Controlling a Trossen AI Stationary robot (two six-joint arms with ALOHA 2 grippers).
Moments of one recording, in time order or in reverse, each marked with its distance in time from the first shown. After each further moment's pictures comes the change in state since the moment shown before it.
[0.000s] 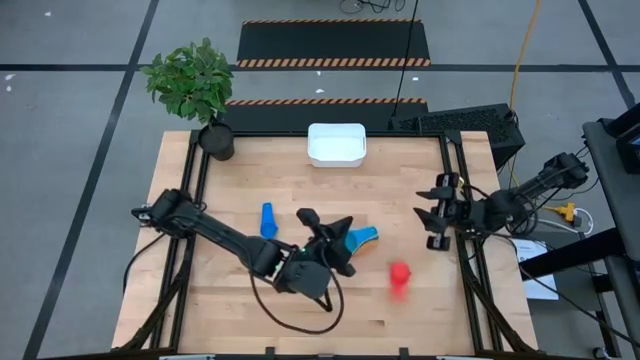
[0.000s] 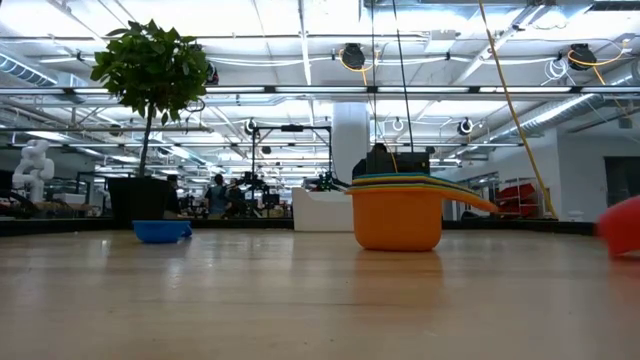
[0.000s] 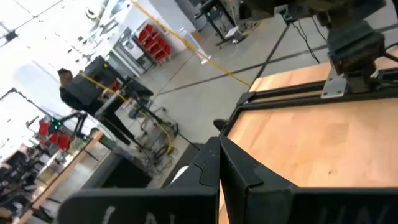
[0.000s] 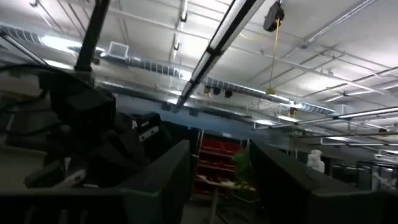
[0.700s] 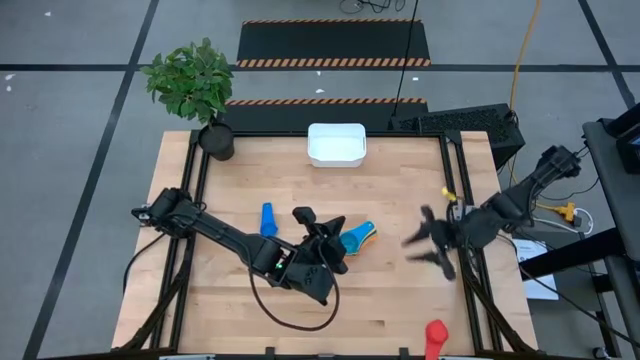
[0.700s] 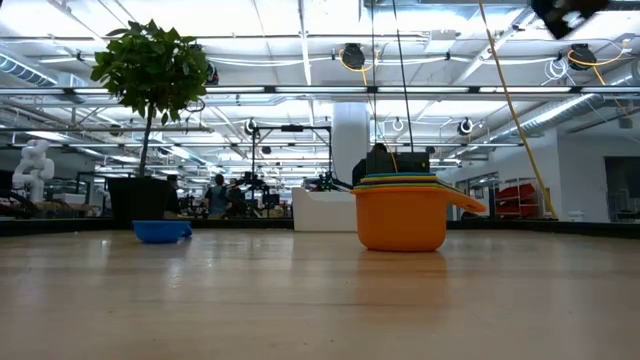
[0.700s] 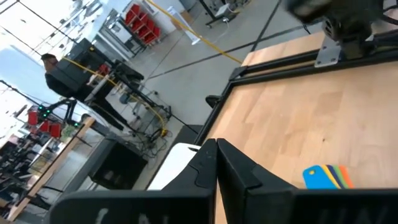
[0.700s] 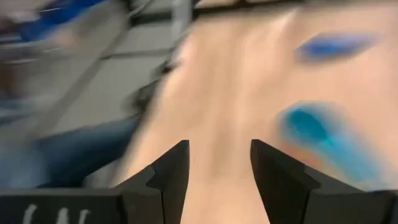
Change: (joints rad) left arm 0.010 -0.007 -0.001 -0.293 0.032 -0.237; right arm 0.159 0.015 0.432 -1.560 -0.174 0.898
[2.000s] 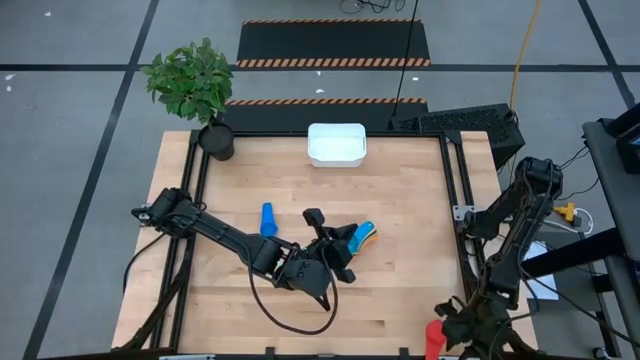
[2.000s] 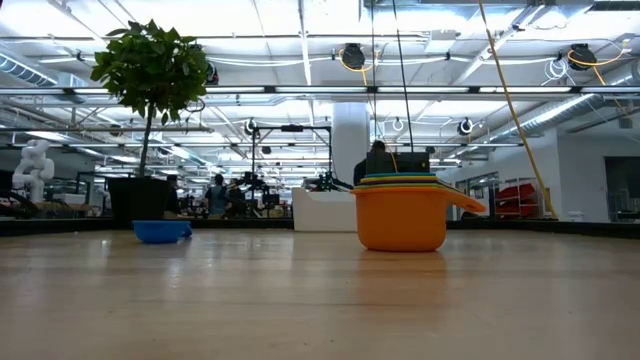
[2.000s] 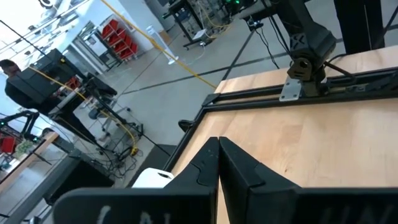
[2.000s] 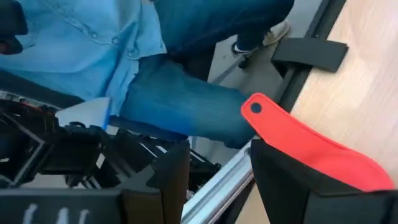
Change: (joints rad) left arm -0.001 0.000 0.000 0.228 0.123 0.116; right arm 0.575 0.608 0.002 0.402 -0.327 0.518
